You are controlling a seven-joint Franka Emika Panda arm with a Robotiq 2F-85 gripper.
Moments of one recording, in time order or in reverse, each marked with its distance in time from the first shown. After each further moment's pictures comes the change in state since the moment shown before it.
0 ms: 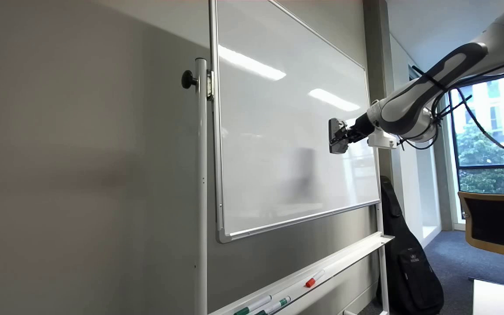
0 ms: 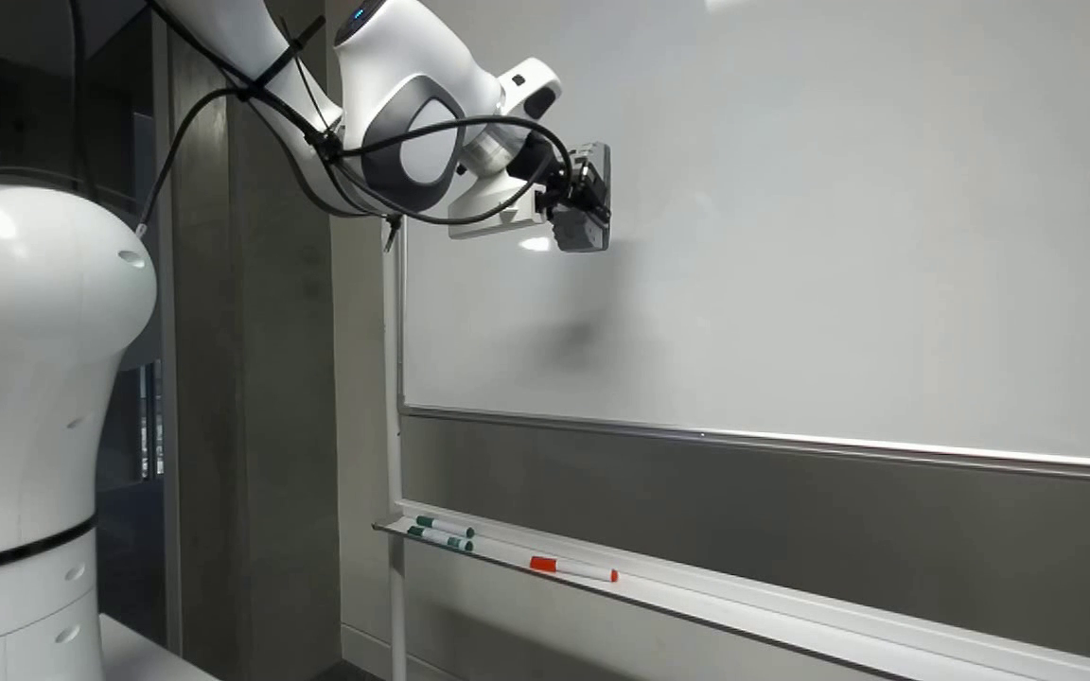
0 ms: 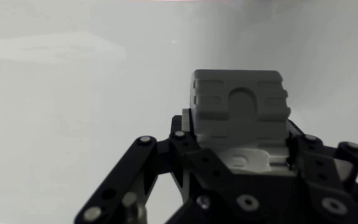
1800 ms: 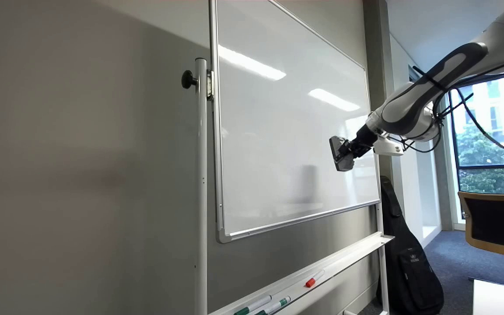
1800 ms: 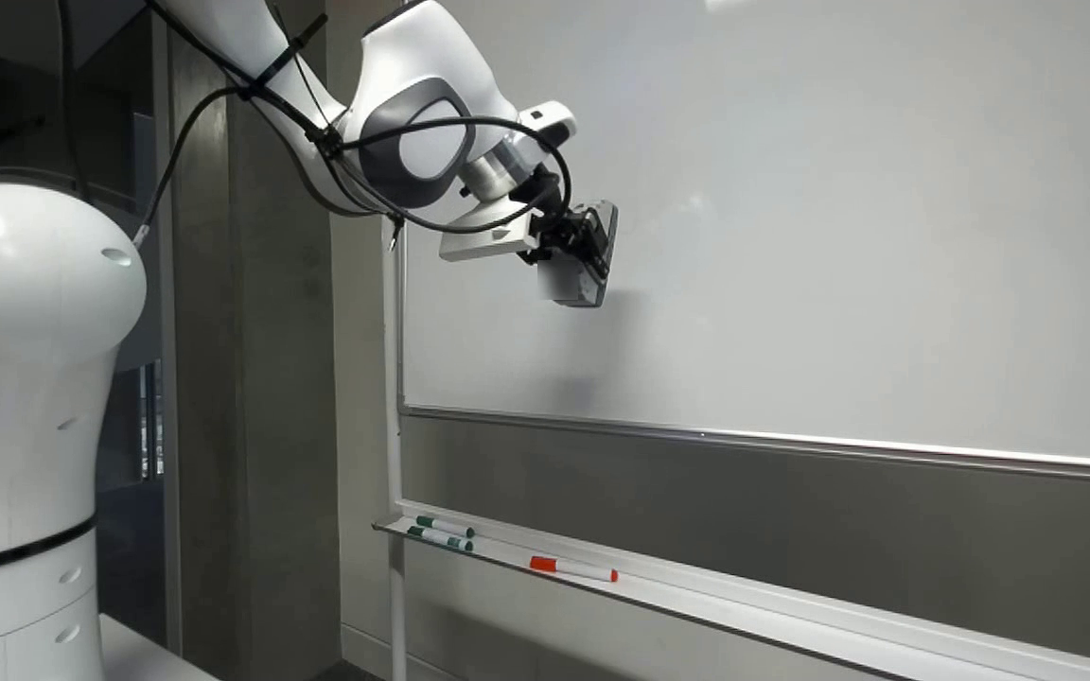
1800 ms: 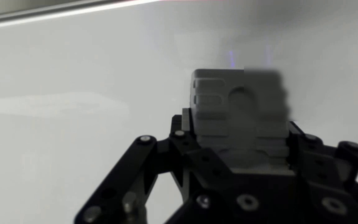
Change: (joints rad) arm -0.066 0.005 0.032 -0.001 0.004 -0.276 0.000
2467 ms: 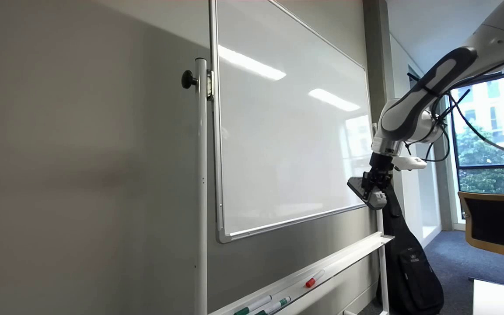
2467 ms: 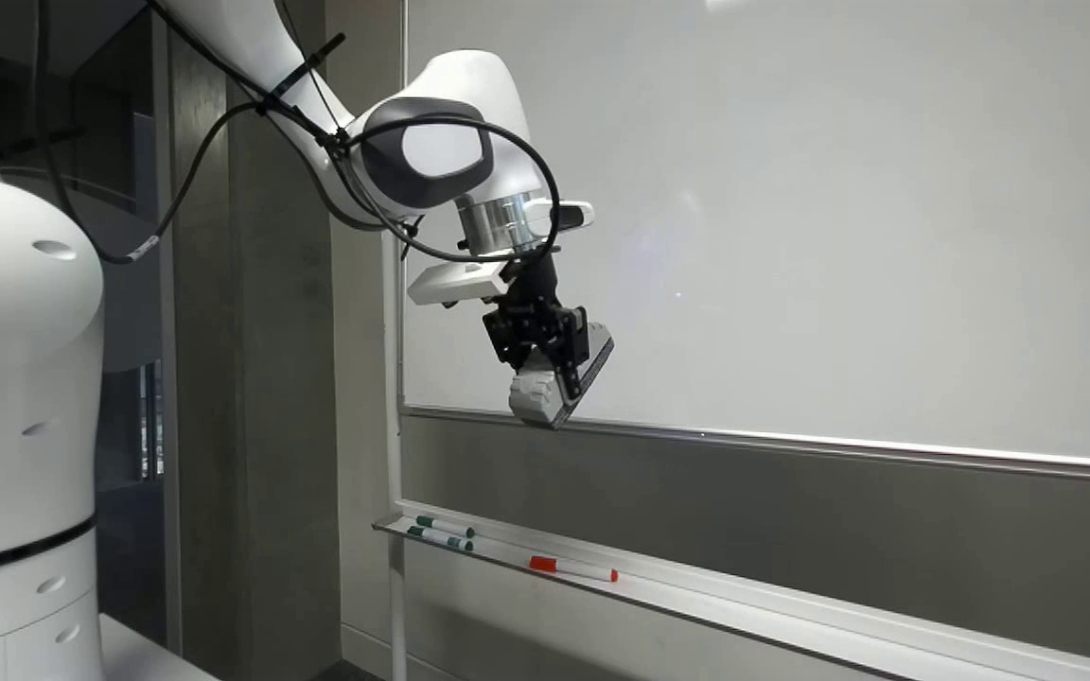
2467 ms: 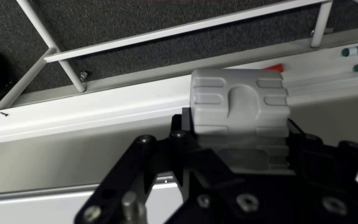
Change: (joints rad) arm -0.215 0.072 0.142 0.004 0.005 -0.532 0.000
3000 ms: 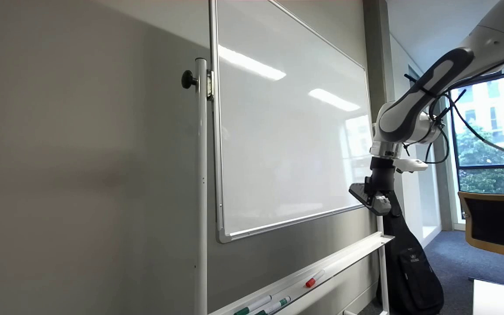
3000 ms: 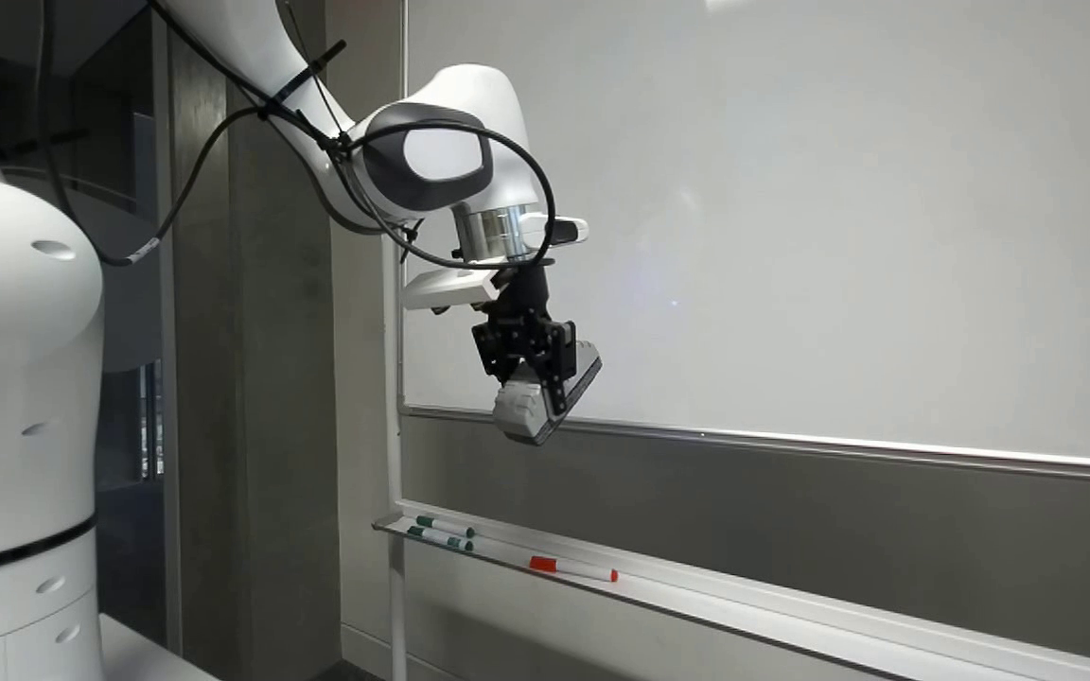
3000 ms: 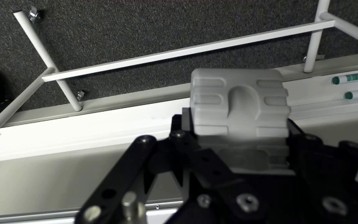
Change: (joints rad) arm -0.003 0.016 0.021 0.004 0.000 -0.077 0.000
